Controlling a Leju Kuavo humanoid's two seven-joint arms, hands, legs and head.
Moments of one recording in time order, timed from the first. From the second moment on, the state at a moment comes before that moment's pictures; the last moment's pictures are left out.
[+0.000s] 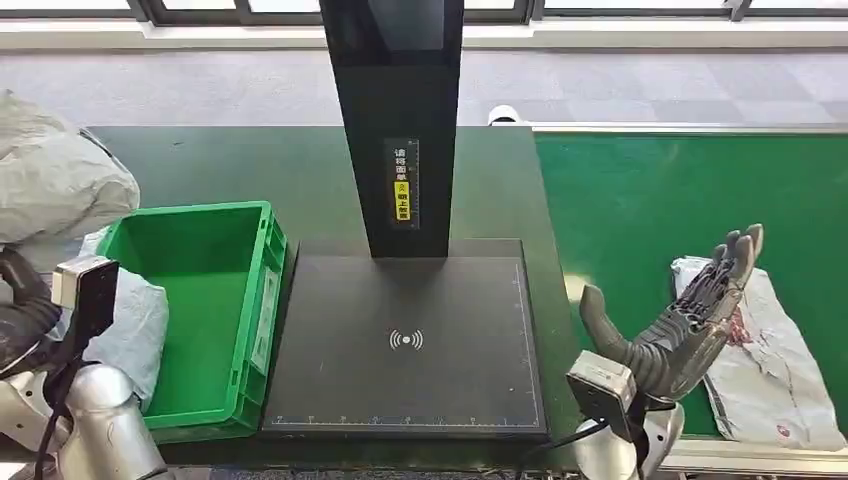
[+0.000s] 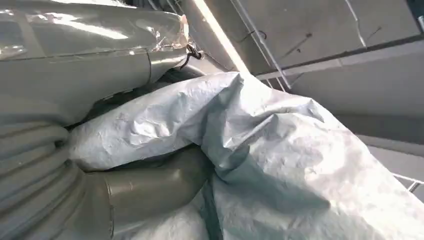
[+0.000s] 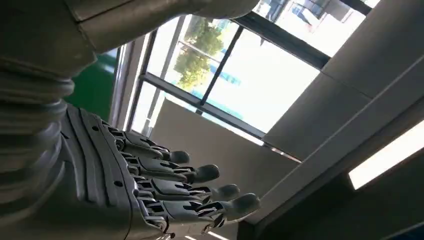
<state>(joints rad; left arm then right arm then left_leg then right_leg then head) -0.27 -0.34 0.69 -1.69 -1.11 0.70 -0.47 0.01 0.26 0.09 -1.64 0.69 -0.70 -0.67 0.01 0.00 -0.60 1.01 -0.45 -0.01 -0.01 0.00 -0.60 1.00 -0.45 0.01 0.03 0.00</state>
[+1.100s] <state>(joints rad) -0.27 -0.23 0.44 -1.26 -1.37 0.60 0.02 0.01 0.25 0.09 -1.65 0.69 -0.70 -0.64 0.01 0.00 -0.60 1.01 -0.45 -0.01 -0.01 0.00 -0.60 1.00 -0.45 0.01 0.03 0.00</state>
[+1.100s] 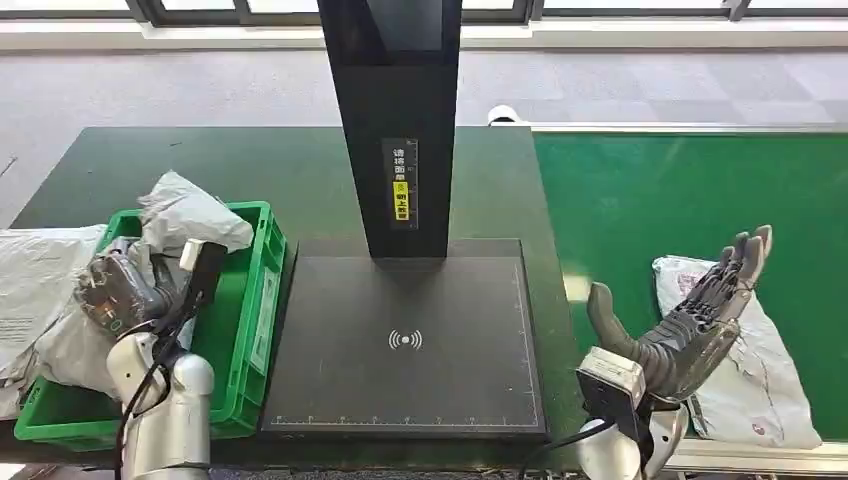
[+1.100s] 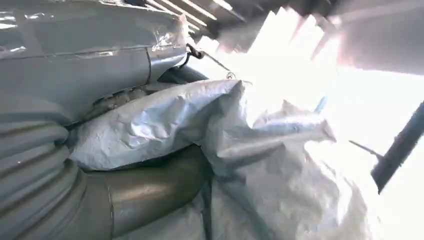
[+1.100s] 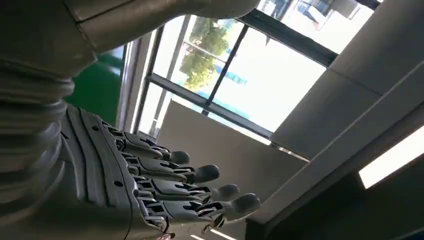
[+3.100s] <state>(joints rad) -0.12 -0.31 0.60 -1.82 -0.77 0.70 -0.49 -0.02 0.24 0.09 -1.61 0.67 -0.70 -0.62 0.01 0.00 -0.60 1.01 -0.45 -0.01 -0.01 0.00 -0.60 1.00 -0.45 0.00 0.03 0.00</state>
